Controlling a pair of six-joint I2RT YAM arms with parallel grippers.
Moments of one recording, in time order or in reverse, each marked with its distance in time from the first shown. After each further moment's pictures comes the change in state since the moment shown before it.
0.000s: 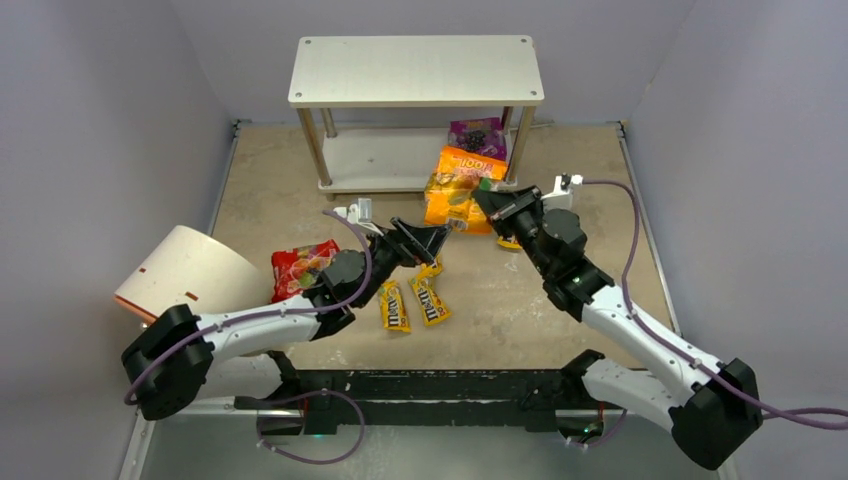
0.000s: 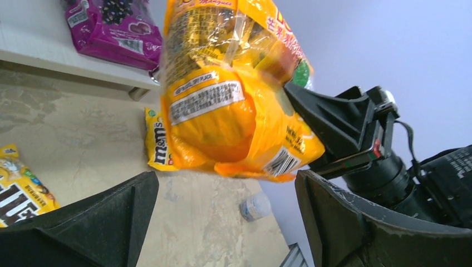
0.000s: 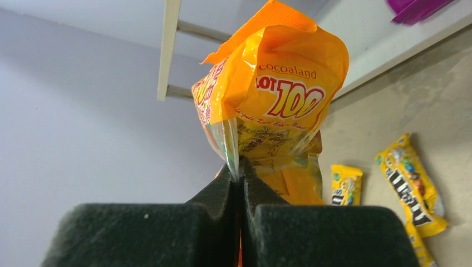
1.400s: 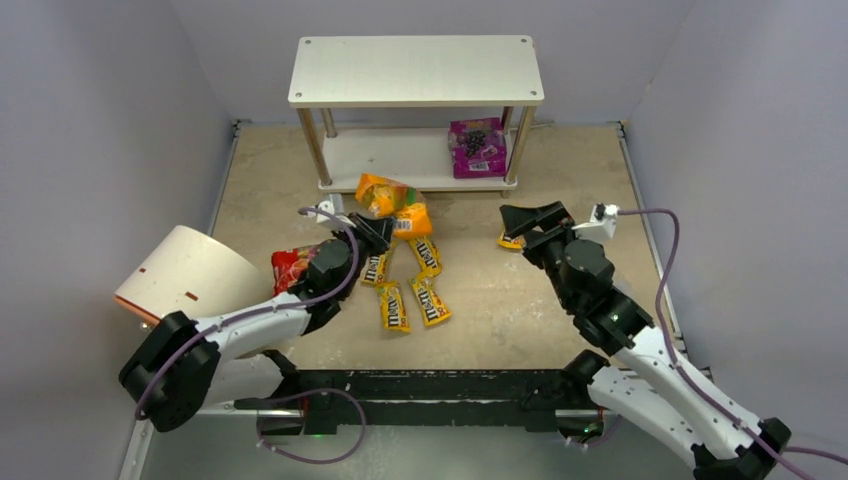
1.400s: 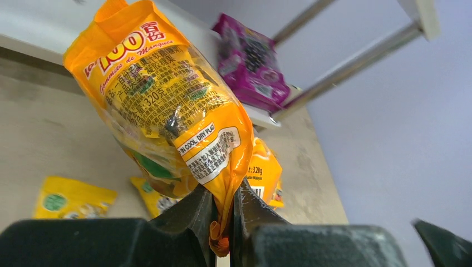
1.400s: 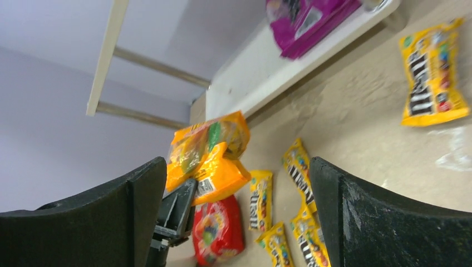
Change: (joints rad) left arm 0.177 -0.030 -0.083 -0.065 -0.091 0.087; right arm 0.084 -0.282 -0.051 -0.363 0.252 -0.148
